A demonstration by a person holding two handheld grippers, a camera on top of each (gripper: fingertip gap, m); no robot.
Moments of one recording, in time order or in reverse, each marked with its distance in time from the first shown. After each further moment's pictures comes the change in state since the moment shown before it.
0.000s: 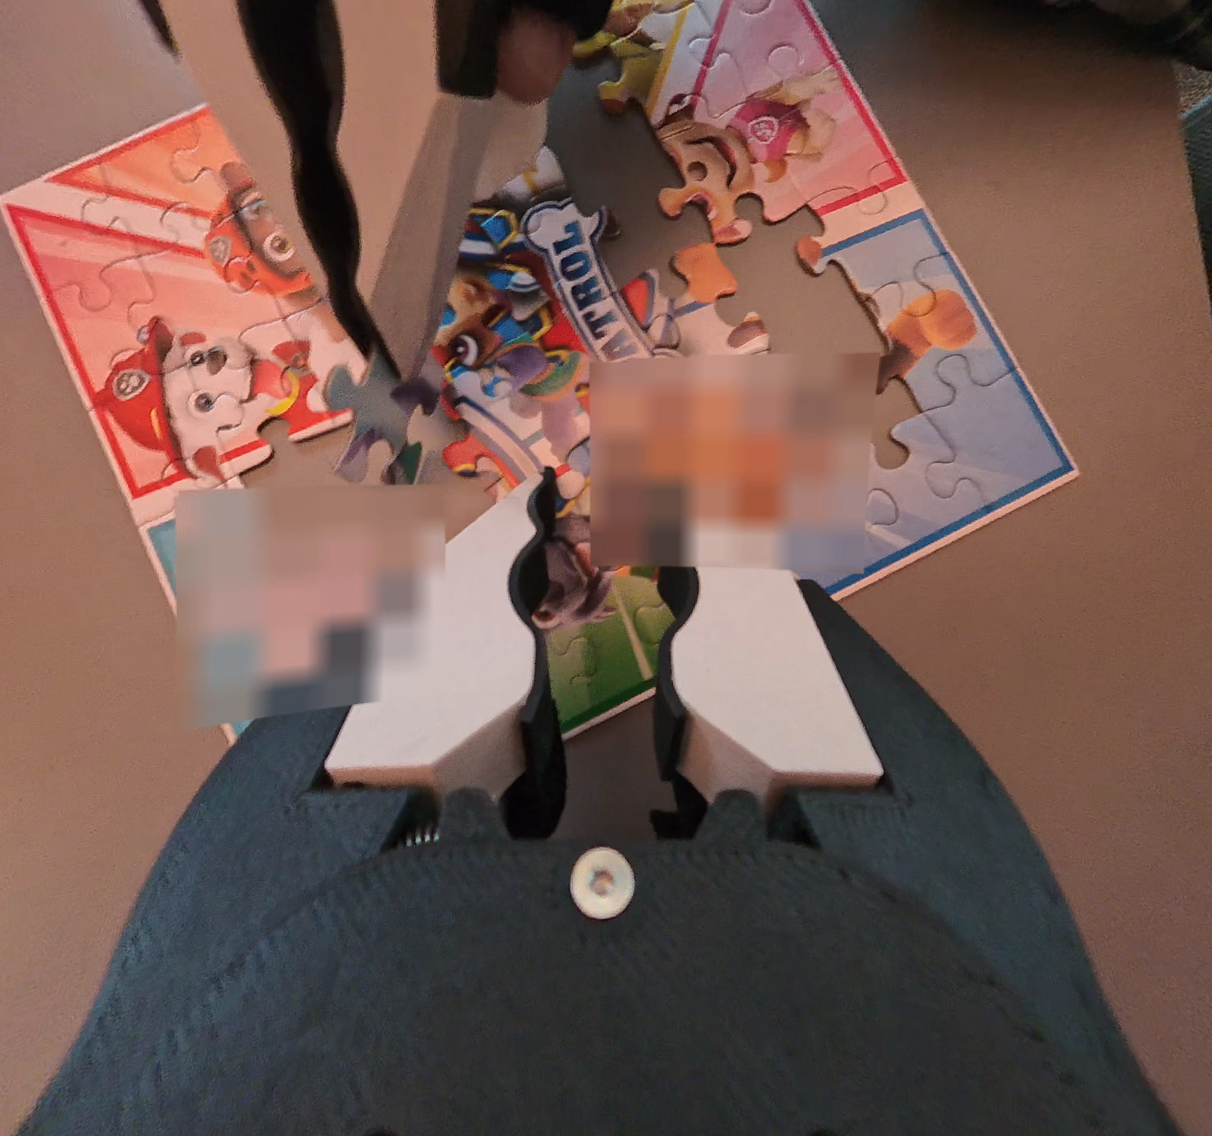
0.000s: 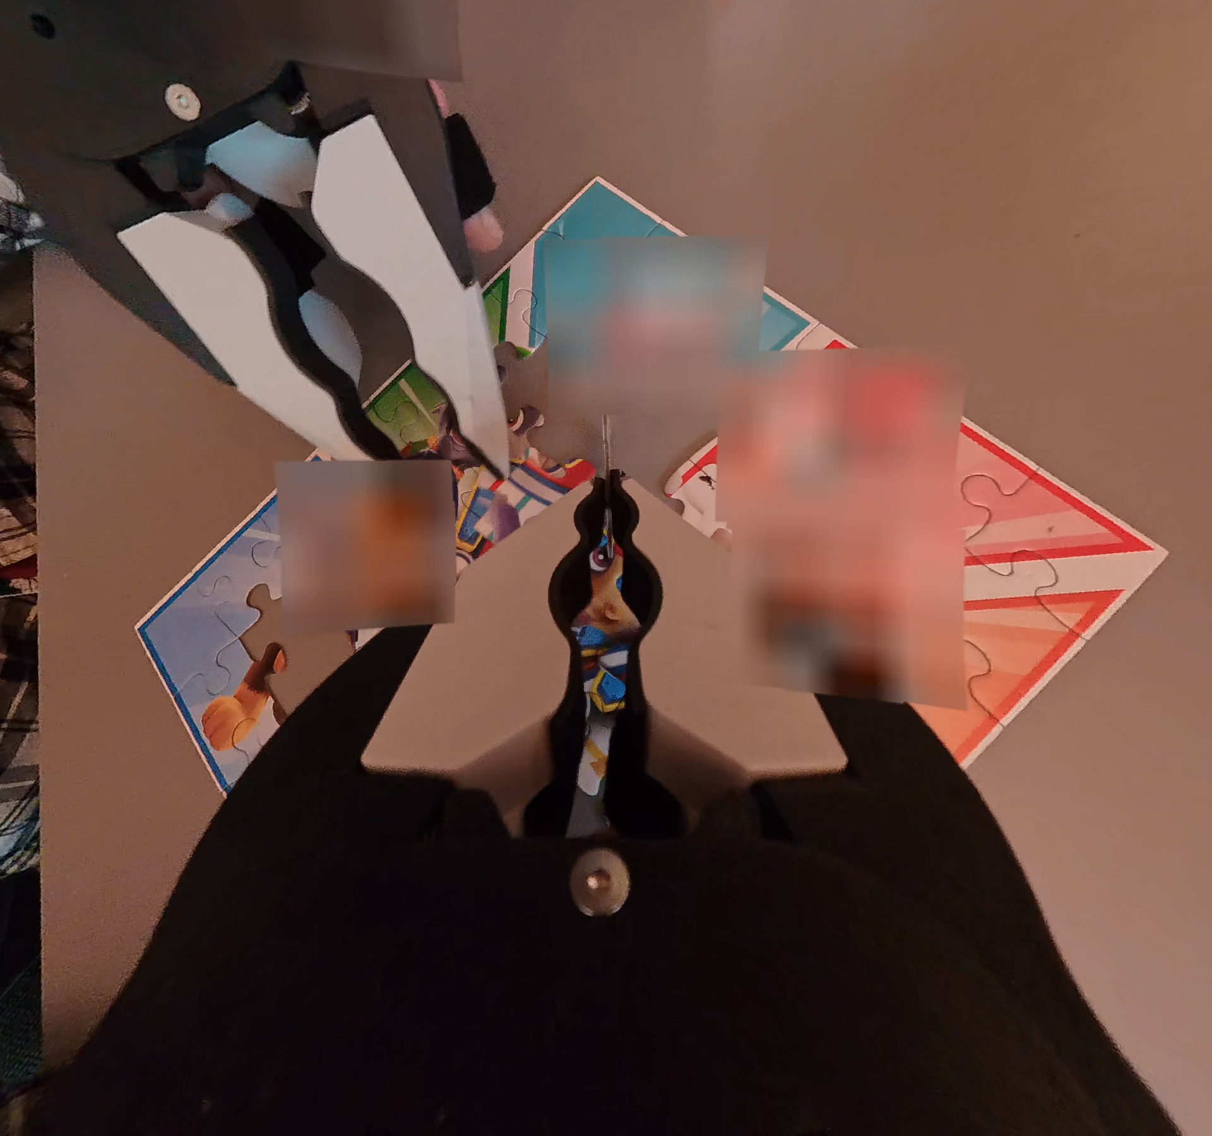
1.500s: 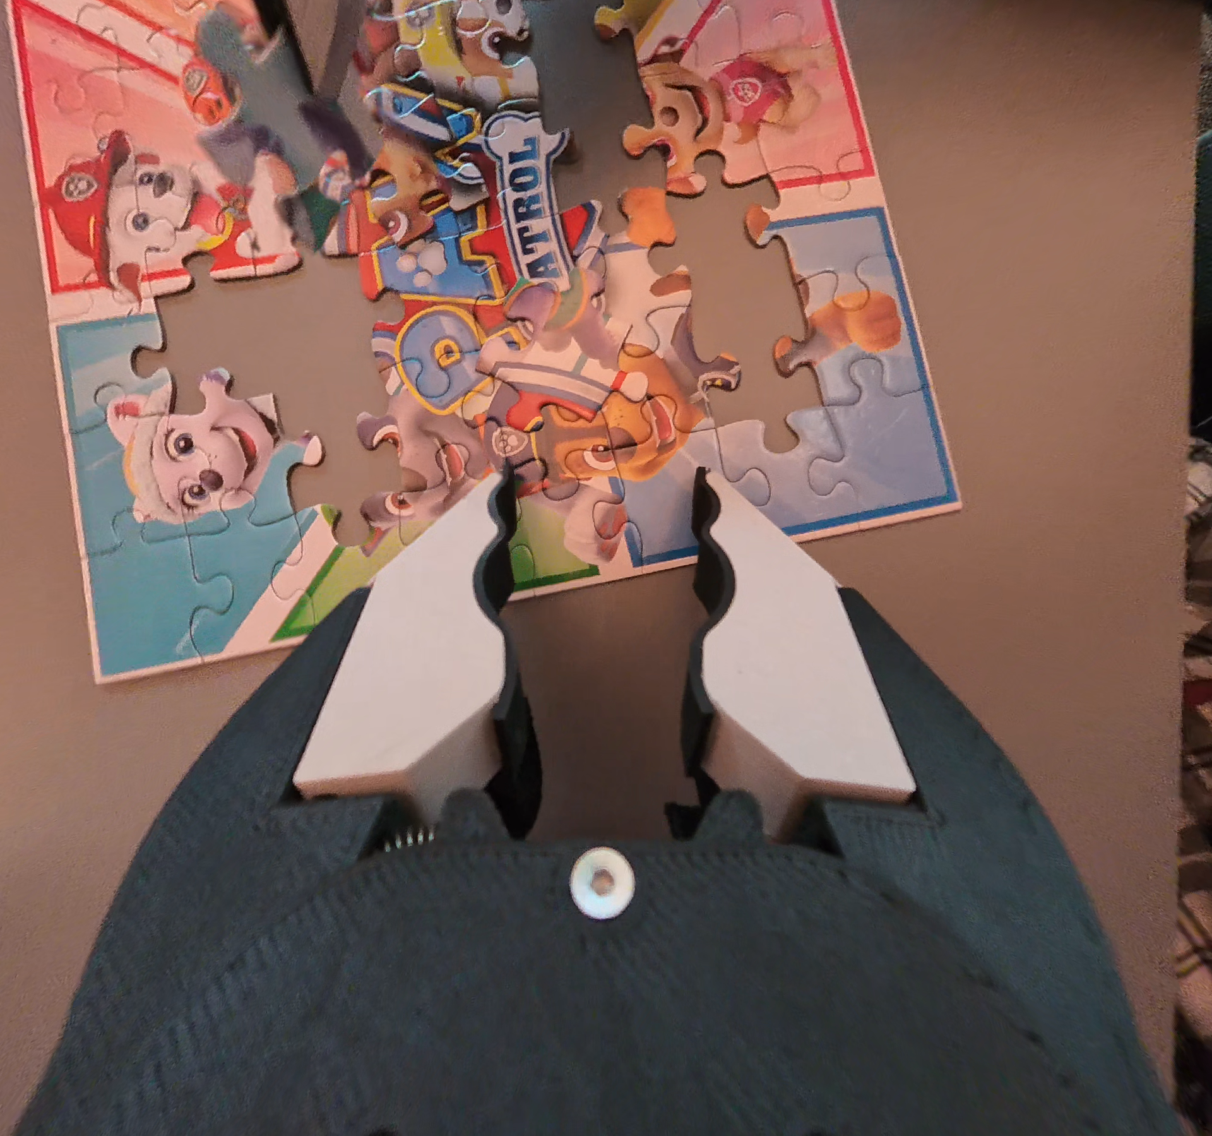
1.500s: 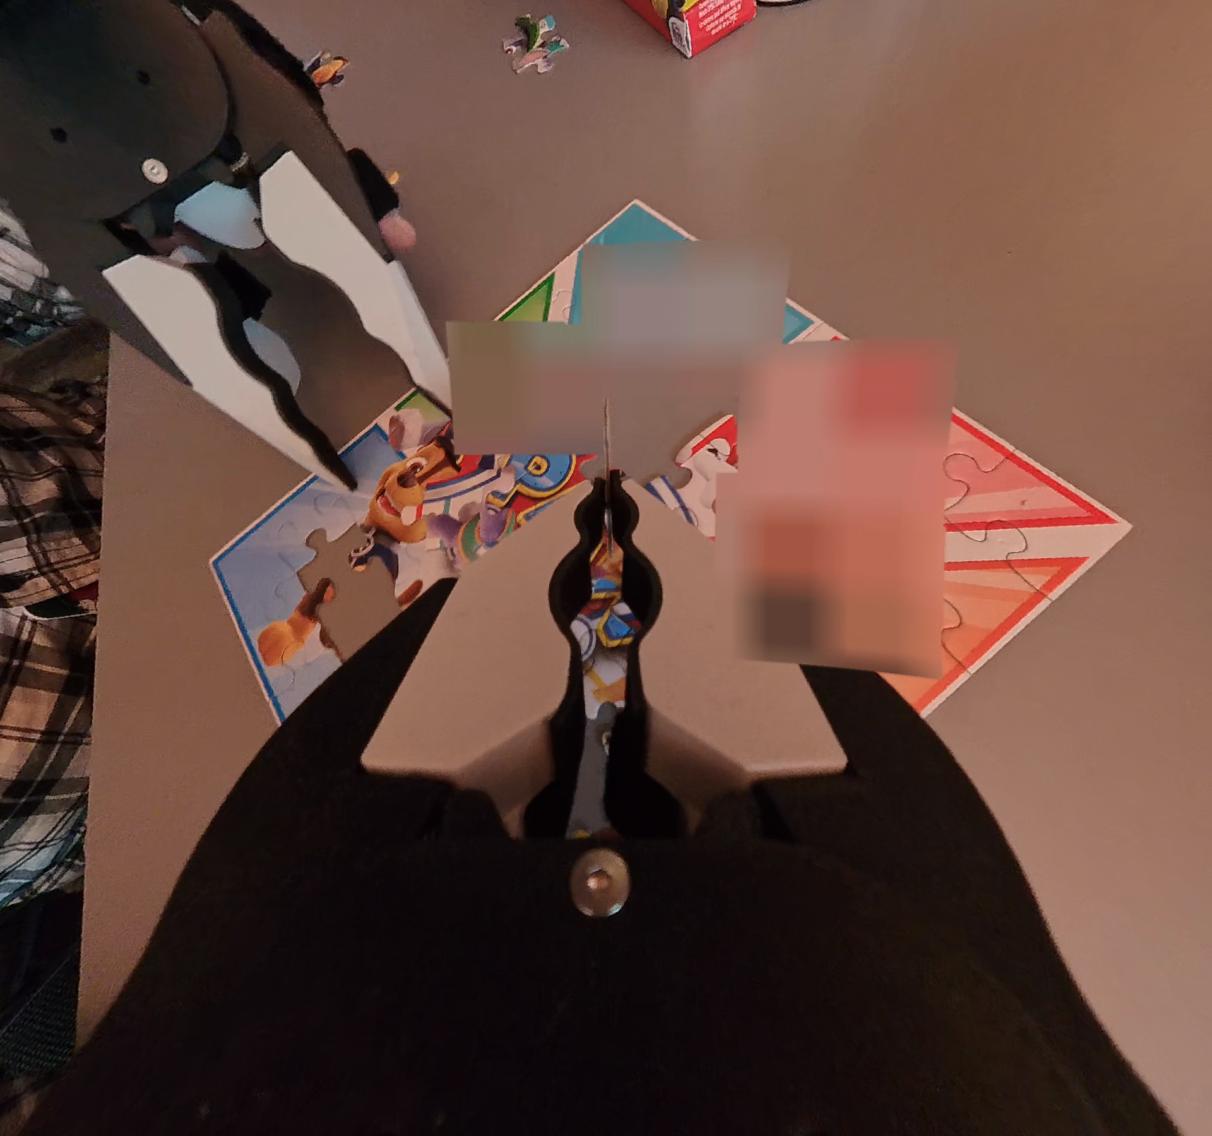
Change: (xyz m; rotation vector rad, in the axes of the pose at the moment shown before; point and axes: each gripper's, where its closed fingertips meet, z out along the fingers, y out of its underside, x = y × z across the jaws) left arm 0.014 0.029 -0.018 -0.016 -0.108 -0.129; right arm 0.004 -0.005 -0.023 0.093 -0.017 0.033
